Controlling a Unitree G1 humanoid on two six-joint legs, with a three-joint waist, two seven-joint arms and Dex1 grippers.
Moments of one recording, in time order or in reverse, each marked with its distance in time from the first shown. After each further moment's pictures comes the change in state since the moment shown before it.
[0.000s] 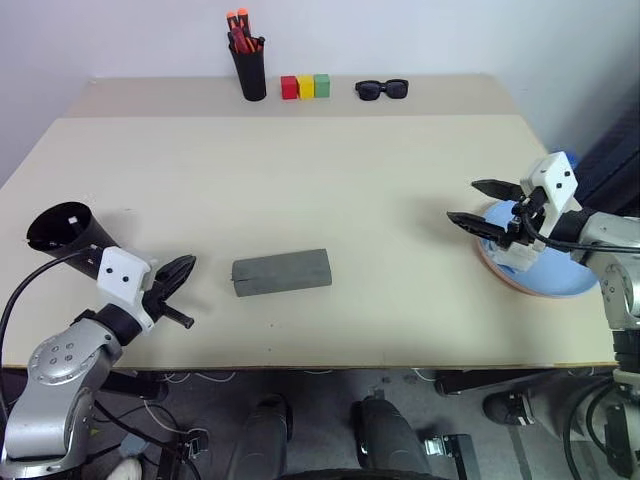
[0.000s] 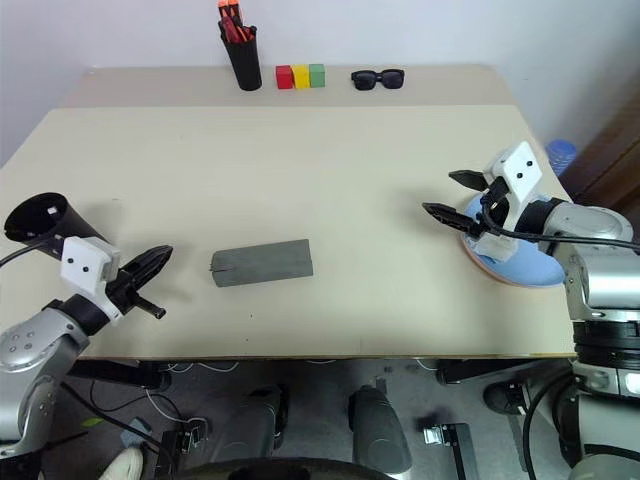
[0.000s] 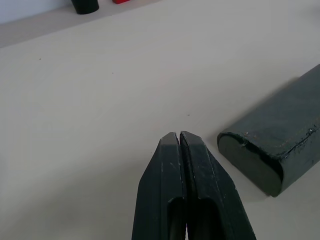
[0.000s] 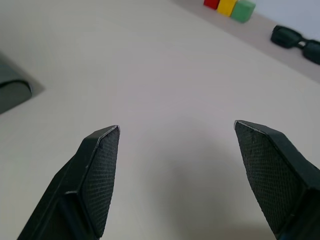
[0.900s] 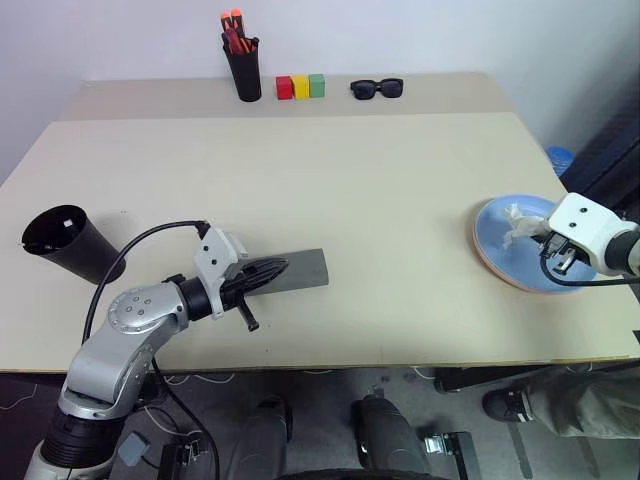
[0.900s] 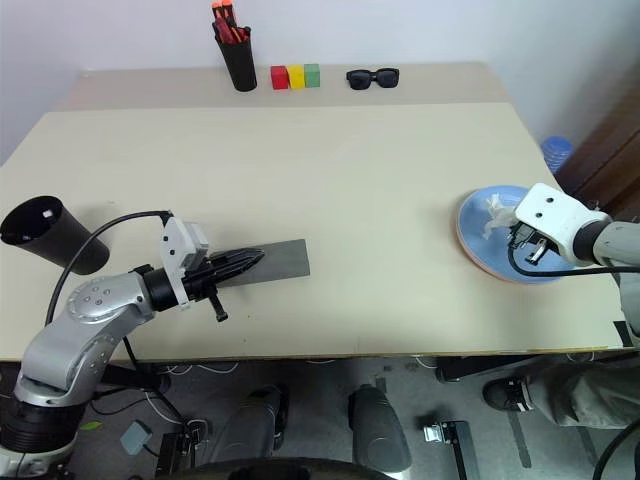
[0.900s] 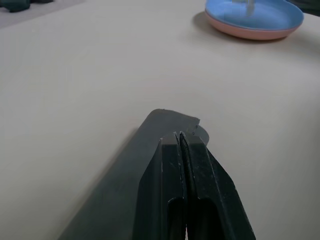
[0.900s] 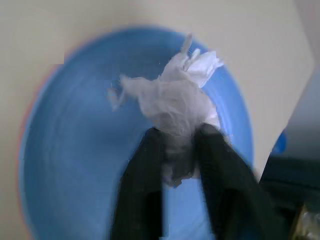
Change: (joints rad) left arm -0.297 0.044 -0.327 -0.013 -0.065 0.125 -0.182; right arm 0.197 -0.264 -0.008 -0.010 -0.422 -0.081 -0.099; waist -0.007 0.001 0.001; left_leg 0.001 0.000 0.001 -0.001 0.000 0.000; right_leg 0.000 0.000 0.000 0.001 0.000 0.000
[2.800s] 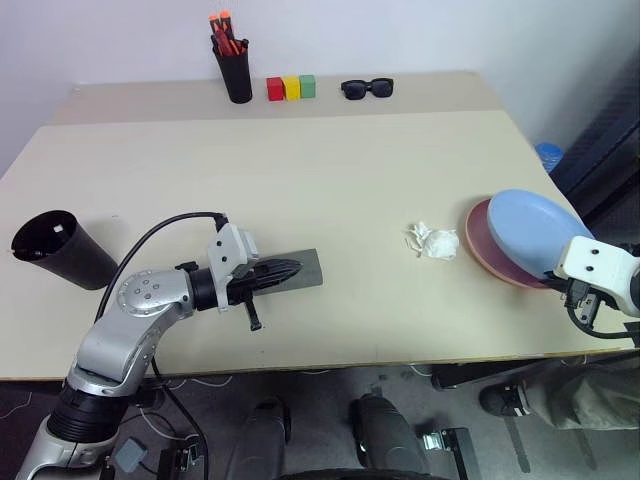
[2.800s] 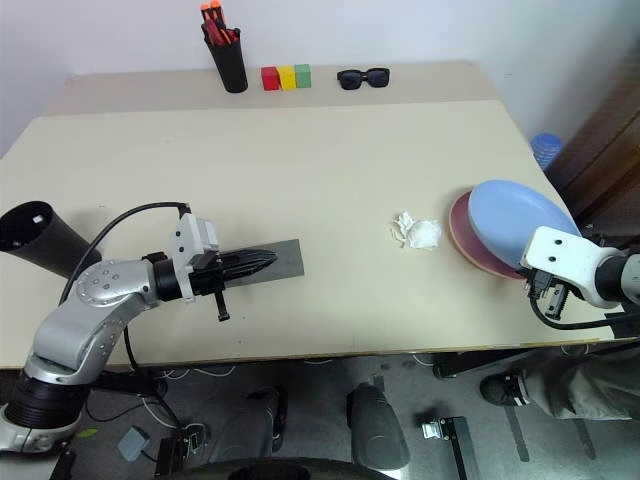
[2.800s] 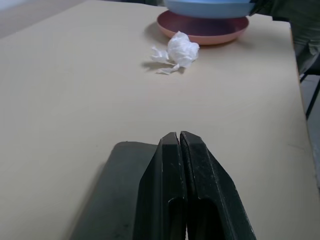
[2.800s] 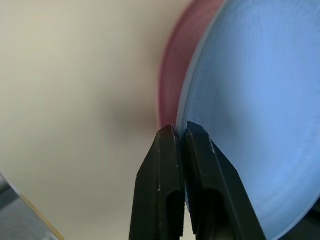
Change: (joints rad) left arm -0.092 0.034 -0.076 0.097 0.010 -0.101 -0.158; right arm 0.277 -0.103 -0.148 -0.197 0.113 0.029 0.229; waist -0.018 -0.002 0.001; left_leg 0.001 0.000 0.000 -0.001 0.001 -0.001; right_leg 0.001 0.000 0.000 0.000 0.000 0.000
